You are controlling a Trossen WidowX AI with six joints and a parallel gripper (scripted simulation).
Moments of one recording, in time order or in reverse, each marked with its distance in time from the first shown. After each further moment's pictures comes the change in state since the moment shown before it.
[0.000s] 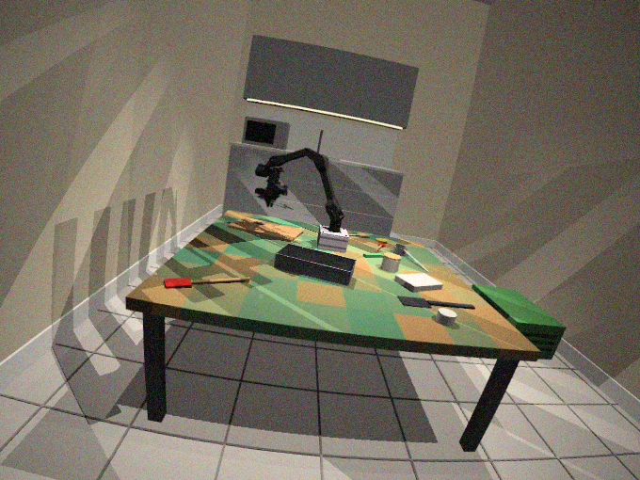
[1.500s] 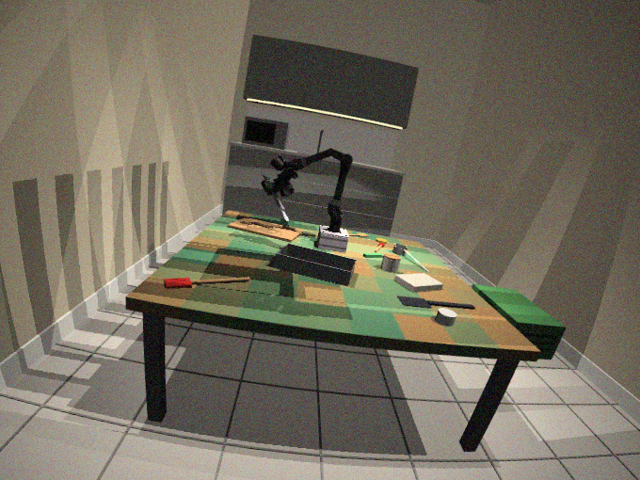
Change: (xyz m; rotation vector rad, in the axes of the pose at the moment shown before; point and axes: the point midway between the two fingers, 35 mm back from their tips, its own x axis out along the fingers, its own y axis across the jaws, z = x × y) arm -0.056 -0.005 0.011 -0.062 0.728 0.018
